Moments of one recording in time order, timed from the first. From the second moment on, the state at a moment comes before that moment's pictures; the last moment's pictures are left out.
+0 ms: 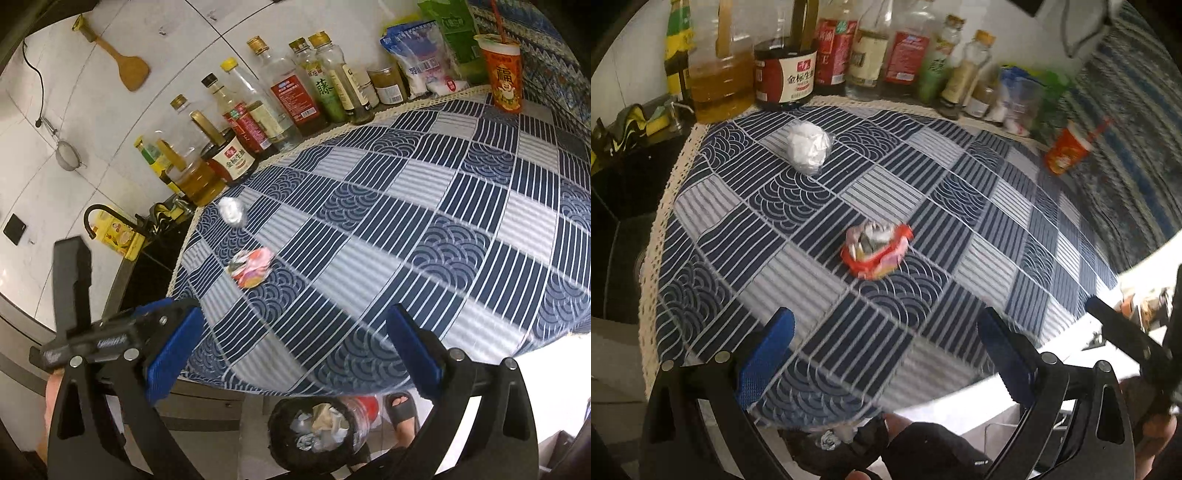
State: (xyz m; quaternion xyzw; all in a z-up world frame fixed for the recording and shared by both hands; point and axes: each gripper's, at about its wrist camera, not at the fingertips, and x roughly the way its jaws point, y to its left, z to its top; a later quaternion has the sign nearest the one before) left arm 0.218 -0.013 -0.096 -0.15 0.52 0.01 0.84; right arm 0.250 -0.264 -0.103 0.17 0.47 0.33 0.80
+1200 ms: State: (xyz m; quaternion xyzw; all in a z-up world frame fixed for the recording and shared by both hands) left arm 0.298 -0.011 -0.156 -0.12 0.59 0.11 0.79; right arm 0.355 -0.236 -0.164 0.17 0.49 0.43 0.74
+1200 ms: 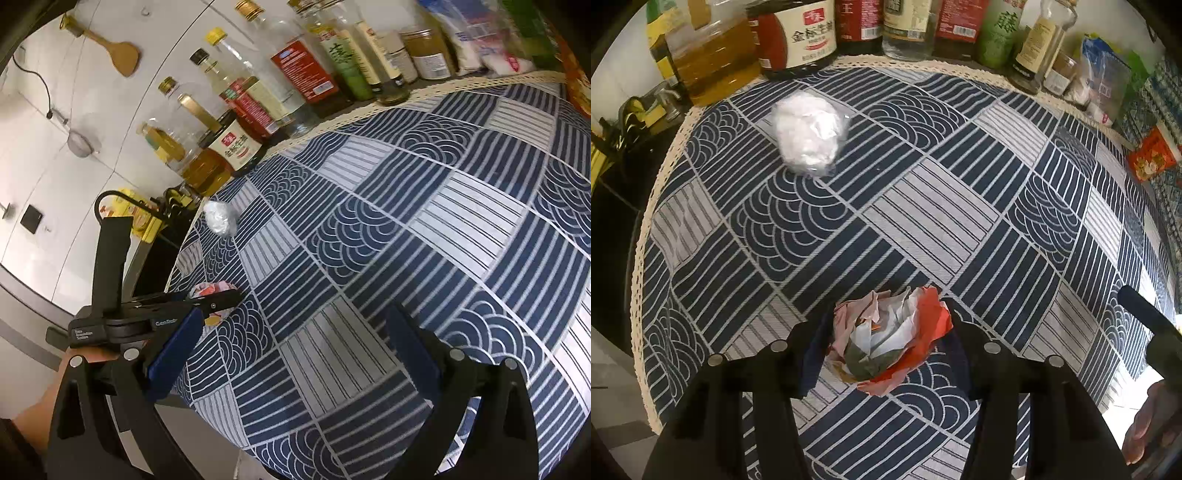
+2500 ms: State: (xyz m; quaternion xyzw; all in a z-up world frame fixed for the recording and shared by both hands) left arm 0.126 0.092 -0.133 -0.31 0.50 0.29 0.75; right arm 0.417 0.030 -0.157 -0.06 0.46 0.55 0.69
